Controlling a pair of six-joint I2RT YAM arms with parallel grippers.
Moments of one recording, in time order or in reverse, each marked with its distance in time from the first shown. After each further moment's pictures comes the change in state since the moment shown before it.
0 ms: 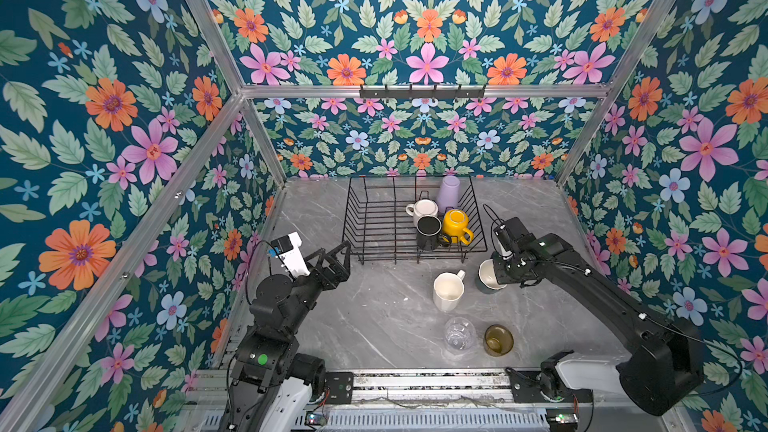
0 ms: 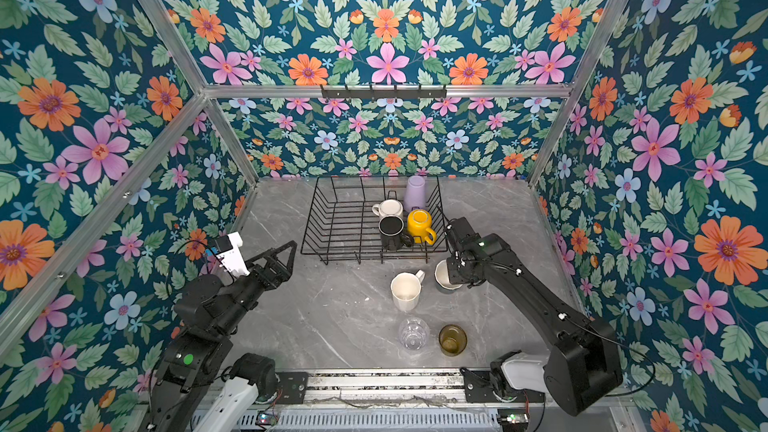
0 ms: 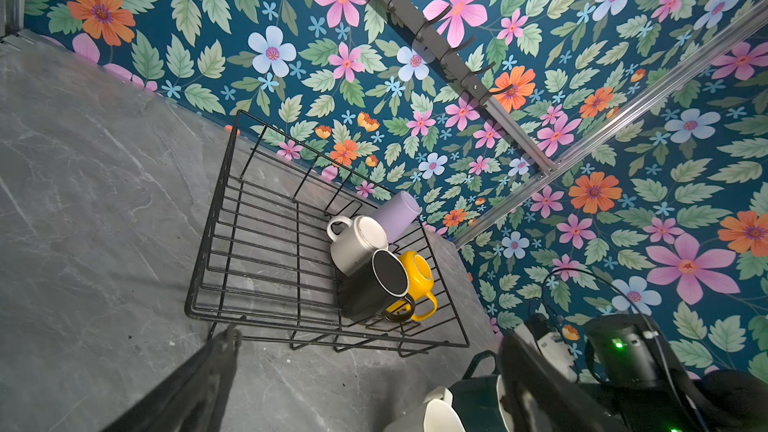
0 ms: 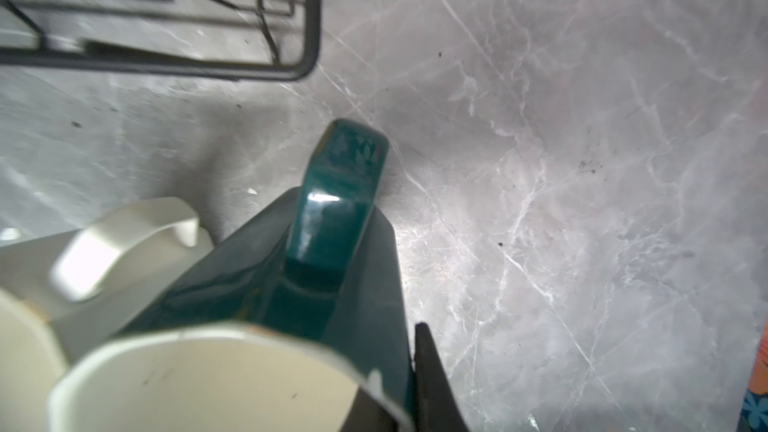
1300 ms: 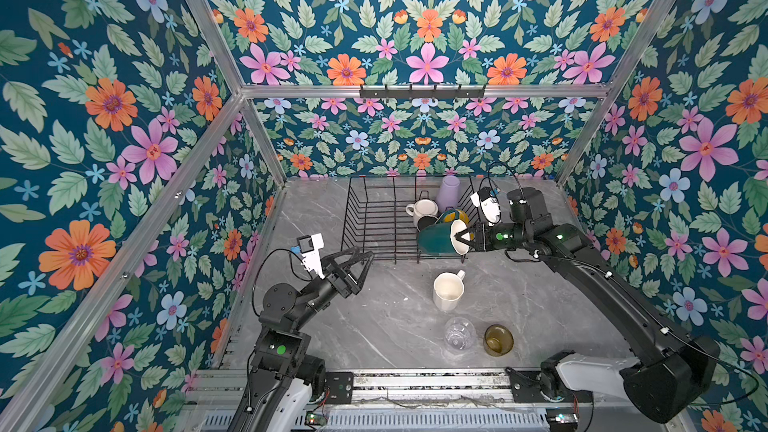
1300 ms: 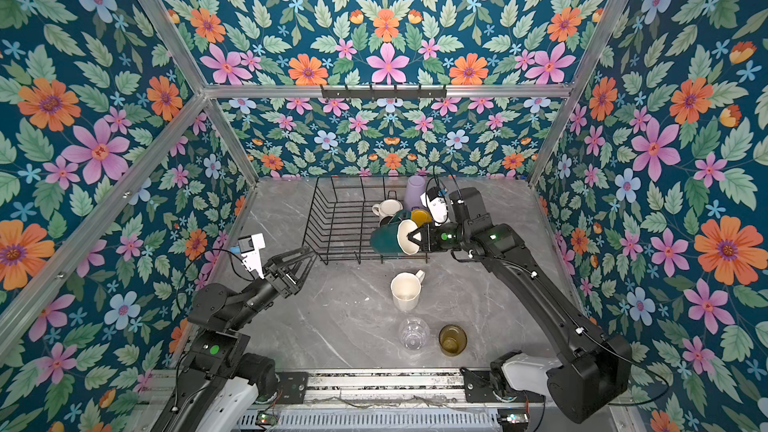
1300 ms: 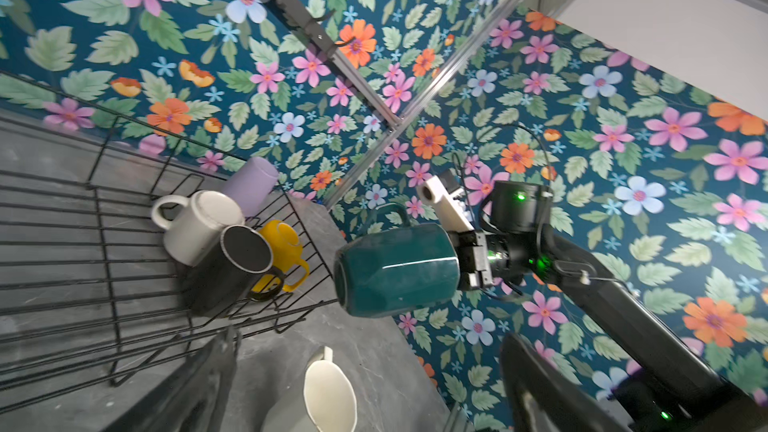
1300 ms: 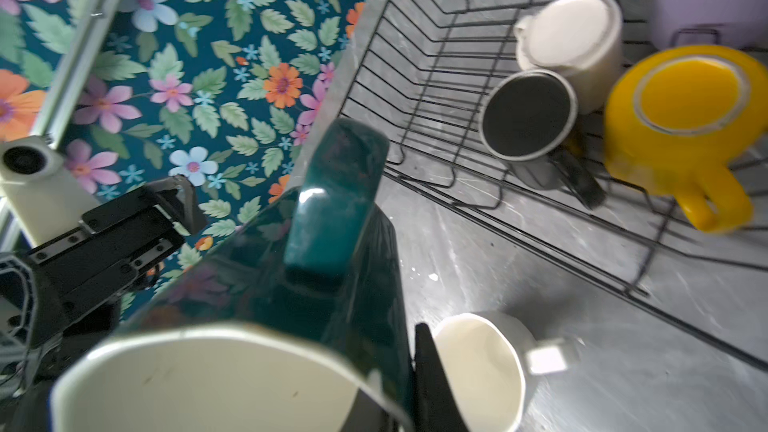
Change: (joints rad) left arm 0.000 0.010 -0.213 0.512 0.448 -0.164; right arm 0.000 -0.008 0.147 0.463 -0.749 0.055
